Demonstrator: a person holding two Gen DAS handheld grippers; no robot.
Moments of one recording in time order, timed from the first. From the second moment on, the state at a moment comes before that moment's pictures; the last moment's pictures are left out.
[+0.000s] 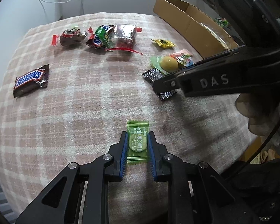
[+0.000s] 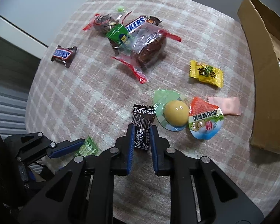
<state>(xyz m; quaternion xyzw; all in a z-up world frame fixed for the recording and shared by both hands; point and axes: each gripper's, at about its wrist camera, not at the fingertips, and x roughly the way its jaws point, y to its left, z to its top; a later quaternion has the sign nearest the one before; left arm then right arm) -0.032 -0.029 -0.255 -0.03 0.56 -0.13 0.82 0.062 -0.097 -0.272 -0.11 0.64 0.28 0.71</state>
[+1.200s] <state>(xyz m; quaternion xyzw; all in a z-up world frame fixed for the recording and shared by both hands) -0.001 -0.010 -0.196 -0.07 0.51 -0.13 0.85 0.087 -0.182 -0.172 0.01 0.57 0.28 0.77</state>
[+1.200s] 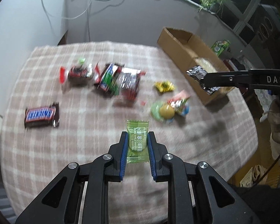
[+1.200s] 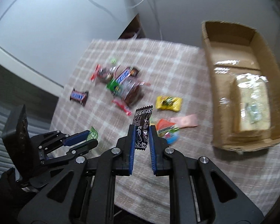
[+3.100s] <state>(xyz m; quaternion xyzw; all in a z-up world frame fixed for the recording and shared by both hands) 0.183 -0.163 -0.176 -0.04 0.47 -0.24 0.85 0.242 -0.333 -0.172 0.05 0.54 0.10 0.84</state>
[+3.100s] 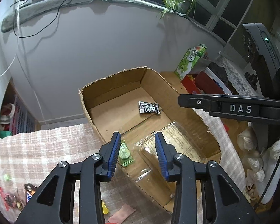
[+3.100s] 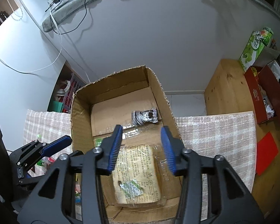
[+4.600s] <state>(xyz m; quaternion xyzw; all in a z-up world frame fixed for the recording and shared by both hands) 0.009 0.079 -0.193 -0.15 0.48 -0.01 0.86 0.068 -0.168 -0.210 -0.02 0.56 0.34 0.75</state>
